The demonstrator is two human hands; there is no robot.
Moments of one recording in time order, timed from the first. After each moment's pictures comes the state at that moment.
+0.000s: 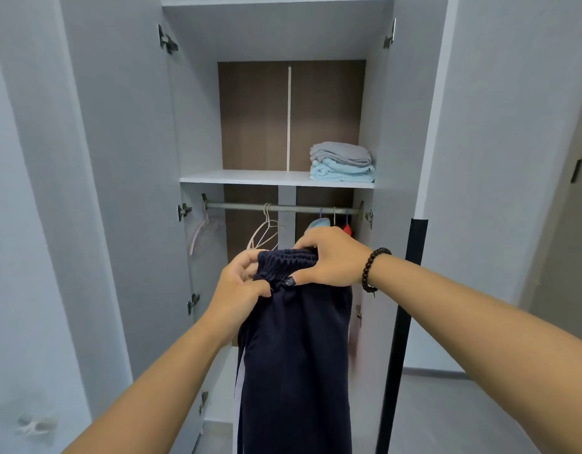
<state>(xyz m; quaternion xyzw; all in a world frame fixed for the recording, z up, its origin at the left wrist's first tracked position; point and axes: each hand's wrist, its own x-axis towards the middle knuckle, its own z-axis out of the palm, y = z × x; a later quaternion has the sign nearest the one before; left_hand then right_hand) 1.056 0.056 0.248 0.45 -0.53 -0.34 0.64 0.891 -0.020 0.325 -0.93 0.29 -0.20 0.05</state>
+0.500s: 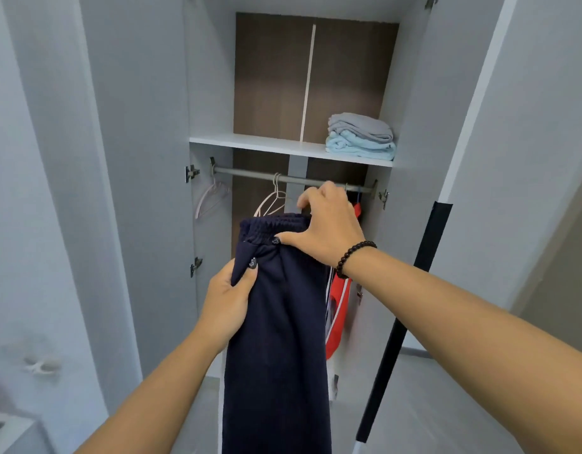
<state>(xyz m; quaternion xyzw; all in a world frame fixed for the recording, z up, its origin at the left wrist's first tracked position) 1.070 0.066 0.189 0.51 -0.44 -0.29 0.68 0.935 -0.026 0.301 -0.86 0.36 -0.36 -0.04</state>
